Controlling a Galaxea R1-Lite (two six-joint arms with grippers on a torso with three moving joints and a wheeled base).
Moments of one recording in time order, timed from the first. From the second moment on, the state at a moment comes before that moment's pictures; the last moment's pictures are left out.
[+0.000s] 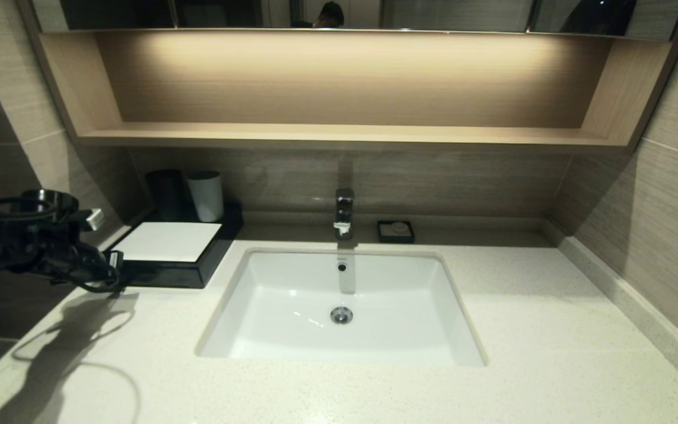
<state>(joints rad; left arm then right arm) 0.32 2.13 -1.33 0.03 -0.15 0.13 0.00 0.00 0.00 -0.02 -0.01 0.06</state>
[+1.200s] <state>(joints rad) 0.33 1.75 -0.97 0.12 -0.12 0.14 0.00 0.00 0.00 -0.02 -0.01 0.06</state>
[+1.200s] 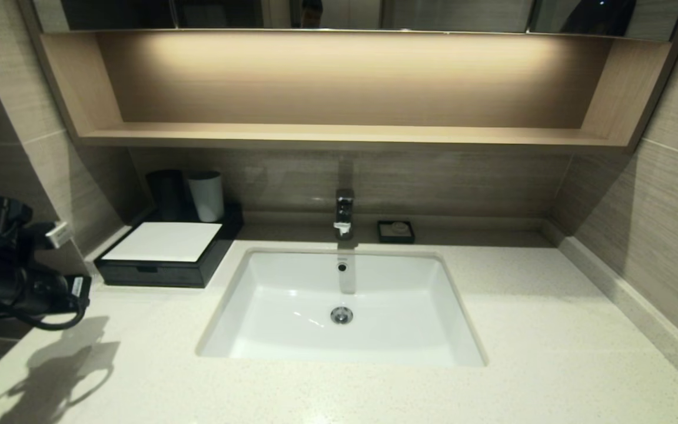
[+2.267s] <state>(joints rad) 0.09 1.11 -0.63 0.25 0.09 0.06 0.00 0.00 0.00 -0.02 -0.01 0.06</state>
